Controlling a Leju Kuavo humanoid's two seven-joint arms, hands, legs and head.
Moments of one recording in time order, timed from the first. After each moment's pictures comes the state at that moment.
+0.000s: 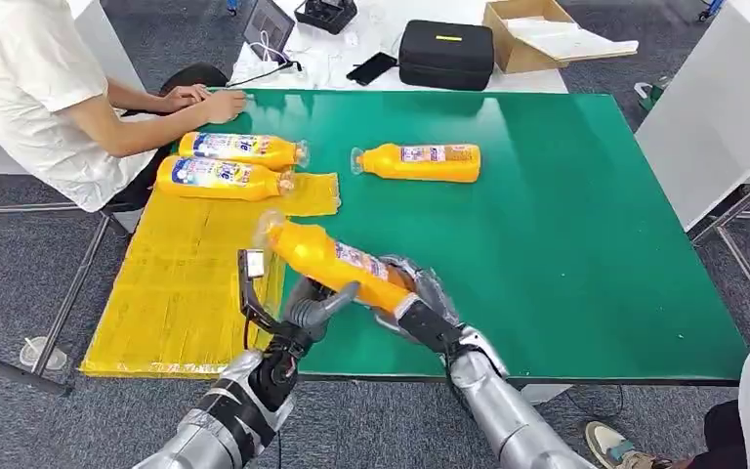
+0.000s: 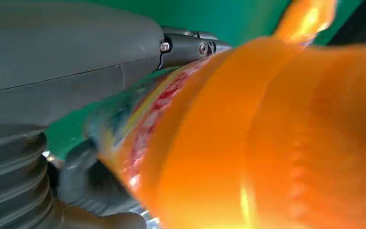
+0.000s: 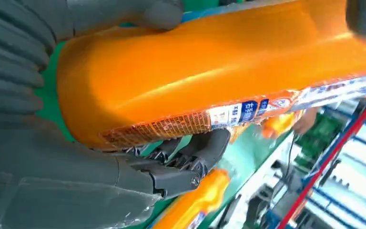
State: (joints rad) left arm -0.49 -0.33 -0.38 -0.47 0.66 -0.33 -0.51; right arm -0.38 0.08 0.38 -0.78 0.40 -0.14 -0.62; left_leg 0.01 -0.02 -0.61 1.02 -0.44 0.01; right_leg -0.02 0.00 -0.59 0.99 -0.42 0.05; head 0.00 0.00
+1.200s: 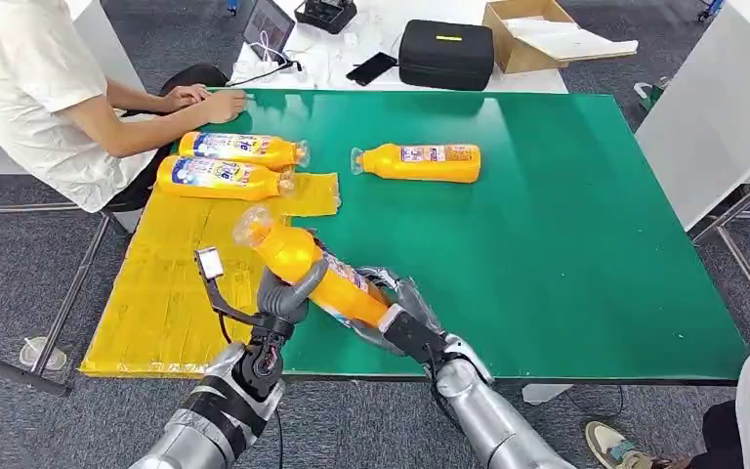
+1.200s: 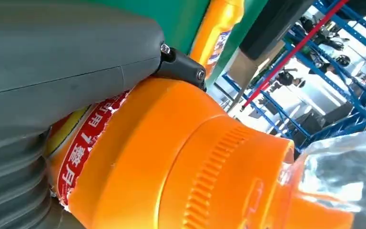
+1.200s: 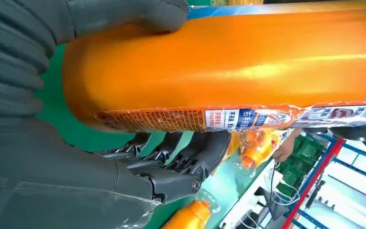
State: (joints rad) left arm -0.46 -0.32 -0.28 -0.57 0.64 -0.47 -0.60; right arm -0.36 0.11 0.44 -0.80 0.35 -0.06 -0.63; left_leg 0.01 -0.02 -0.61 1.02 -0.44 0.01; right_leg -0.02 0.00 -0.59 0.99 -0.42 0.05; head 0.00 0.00
